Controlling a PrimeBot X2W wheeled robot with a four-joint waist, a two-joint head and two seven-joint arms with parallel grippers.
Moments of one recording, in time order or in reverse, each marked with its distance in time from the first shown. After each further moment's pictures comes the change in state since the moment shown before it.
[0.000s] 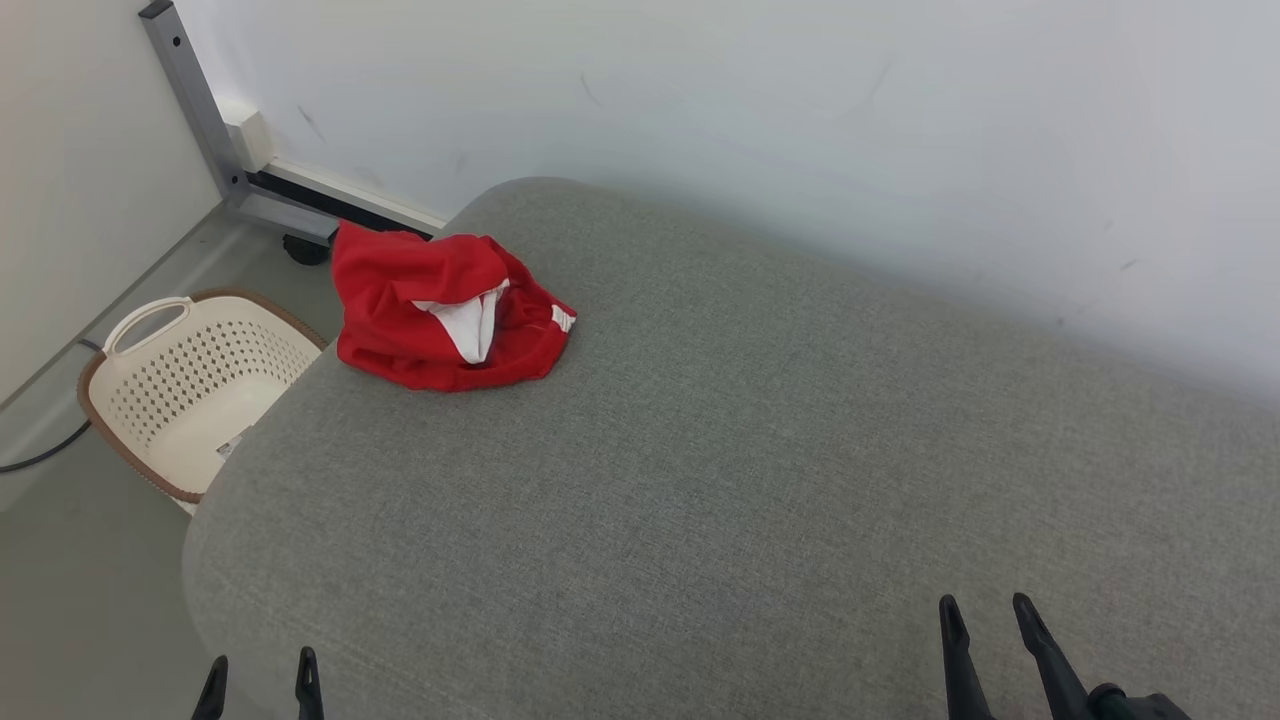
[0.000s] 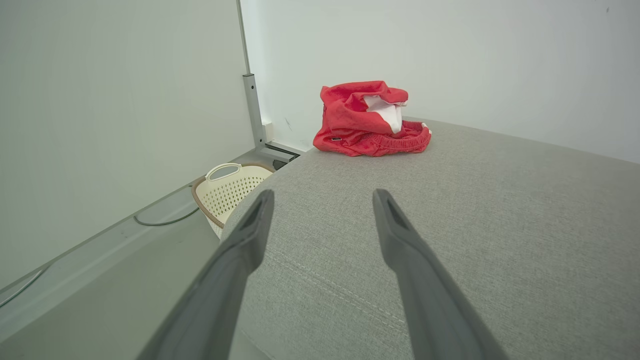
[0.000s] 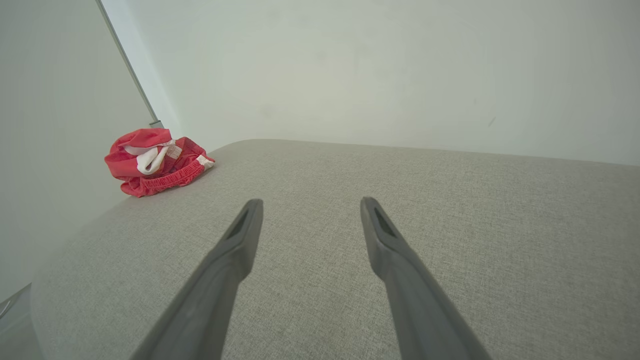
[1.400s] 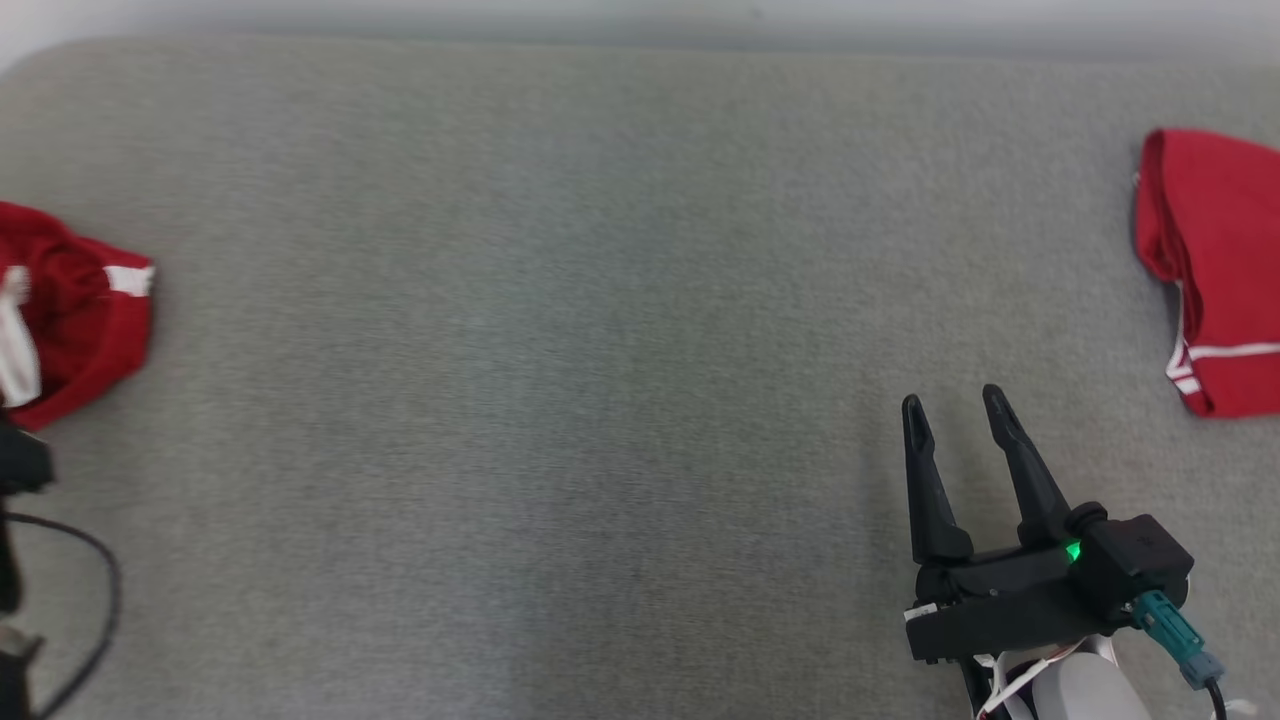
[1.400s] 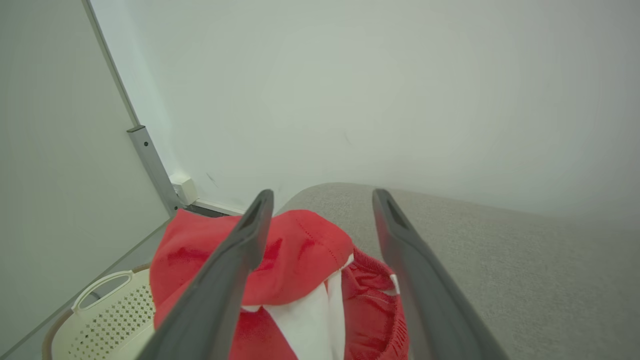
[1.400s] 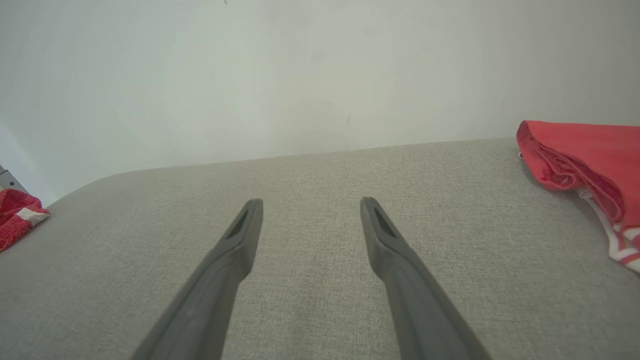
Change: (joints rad) left arm -0.752 0.270 0.169 0.470 -0.162 -0.015 0.000; right arm -0.279 0.000 0.050 -0.031 -0.037 0.000 0.000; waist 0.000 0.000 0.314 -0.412
